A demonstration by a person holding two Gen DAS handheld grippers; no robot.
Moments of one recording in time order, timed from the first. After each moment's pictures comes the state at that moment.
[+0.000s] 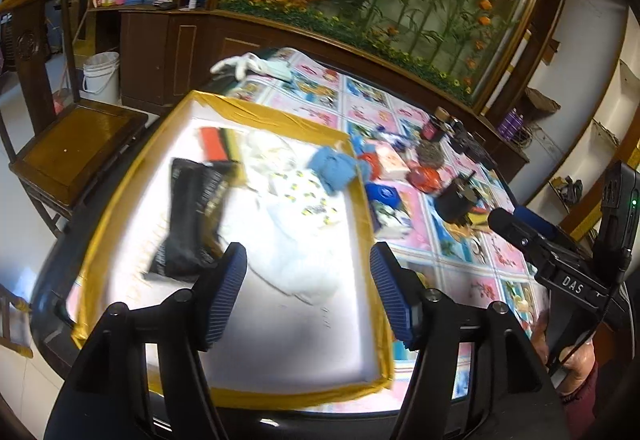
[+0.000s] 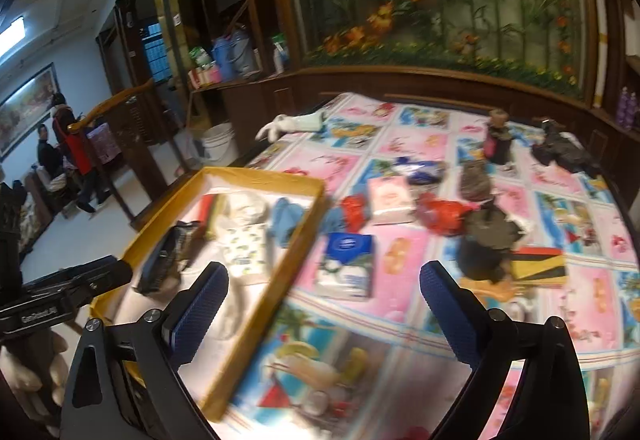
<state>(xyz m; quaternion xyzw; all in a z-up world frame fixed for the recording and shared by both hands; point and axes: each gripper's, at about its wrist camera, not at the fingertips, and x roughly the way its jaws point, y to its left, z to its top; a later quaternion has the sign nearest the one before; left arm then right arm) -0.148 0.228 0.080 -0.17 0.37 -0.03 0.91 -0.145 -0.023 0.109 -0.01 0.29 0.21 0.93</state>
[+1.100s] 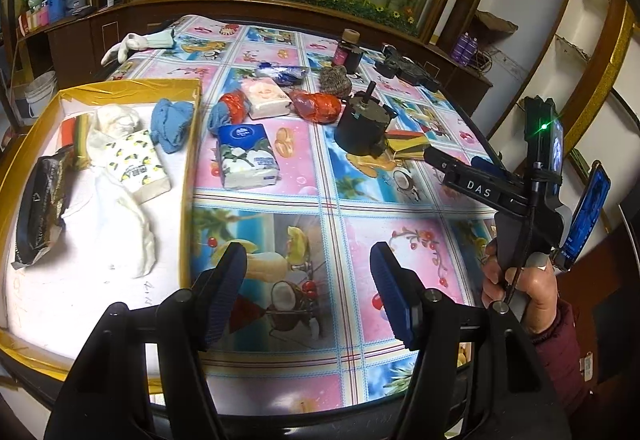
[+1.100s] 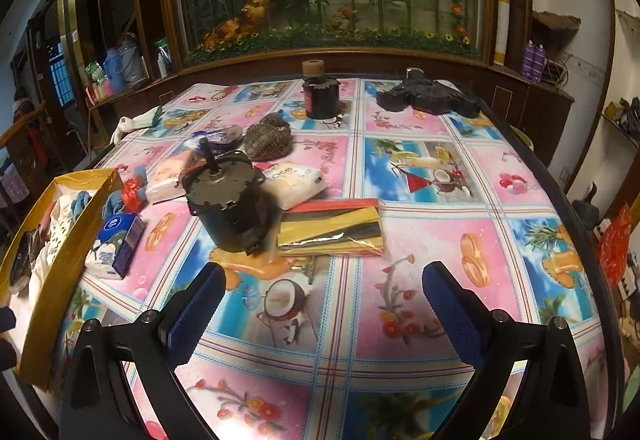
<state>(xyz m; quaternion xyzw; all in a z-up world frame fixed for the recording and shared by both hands) -0.130 0.083 0.070 -0.08 0.42 -0.11 0.90 -0.091 -0.161 0.060 0.02 0.33 0.05 0.94</state>
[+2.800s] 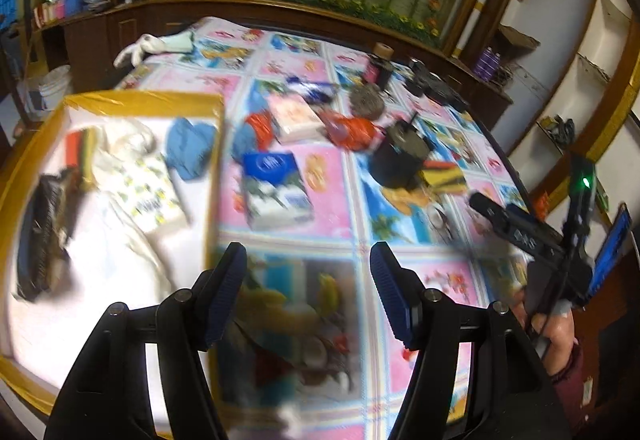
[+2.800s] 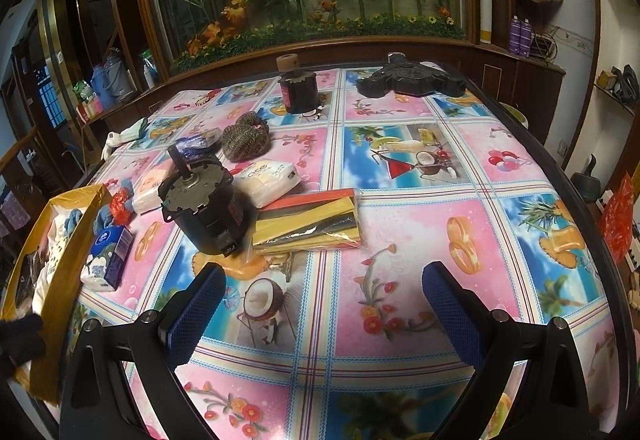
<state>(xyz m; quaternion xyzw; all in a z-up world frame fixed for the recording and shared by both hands) -0.085 0.111 0.074 -0.10 0.41 -0.07 0.90 -0.085 -0.185 0.051 0.06 0.34 0.04 0.94</state>
